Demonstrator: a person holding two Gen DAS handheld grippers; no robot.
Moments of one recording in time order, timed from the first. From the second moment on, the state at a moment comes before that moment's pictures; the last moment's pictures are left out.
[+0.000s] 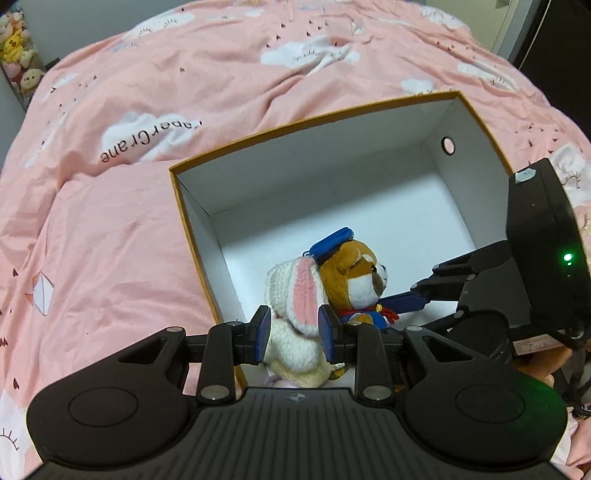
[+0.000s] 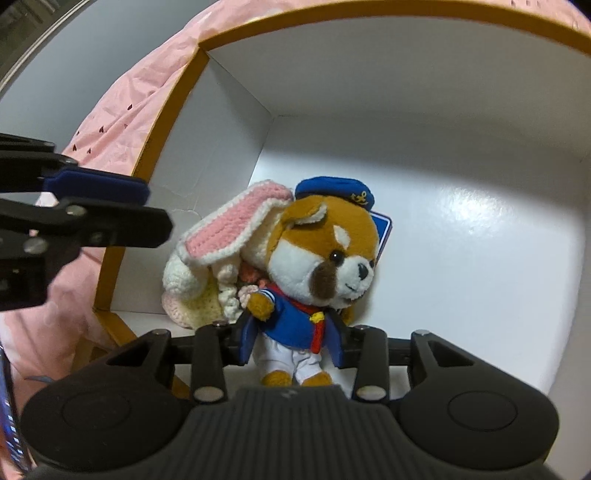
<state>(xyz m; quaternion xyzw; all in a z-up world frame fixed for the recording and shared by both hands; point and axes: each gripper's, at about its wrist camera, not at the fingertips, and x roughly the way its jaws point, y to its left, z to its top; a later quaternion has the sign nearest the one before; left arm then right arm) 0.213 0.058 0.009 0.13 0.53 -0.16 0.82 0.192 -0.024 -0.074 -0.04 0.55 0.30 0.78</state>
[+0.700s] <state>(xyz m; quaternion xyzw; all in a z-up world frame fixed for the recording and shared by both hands) 0.127 0.078 0.055 0.10 0.43 -0.16 0.88 0.103 -0.067 0.008 -0.09 0.32 0.32 0.88</state>
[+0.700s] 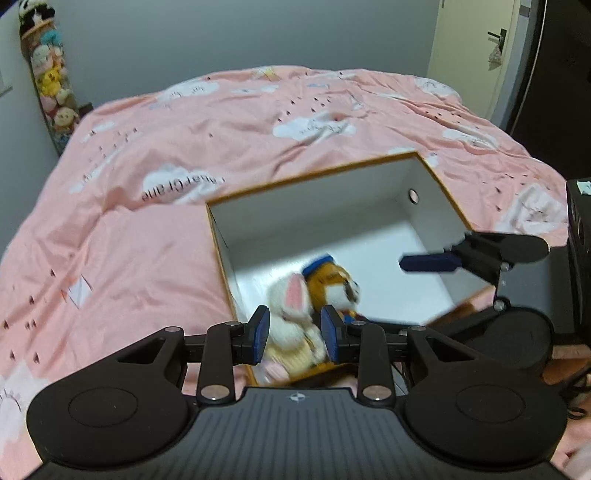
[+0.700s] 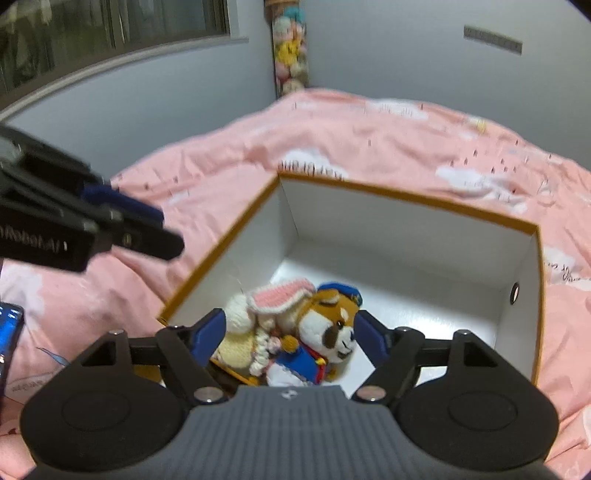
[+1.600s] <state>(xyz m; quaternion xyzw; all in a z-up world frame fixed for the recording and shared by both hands) 0.027 0.088 -0.006 0.07 0.46 -0.16 0.87 0.032 -0.116 -0.040 -0.04 0.42 0.29 0.86</state>
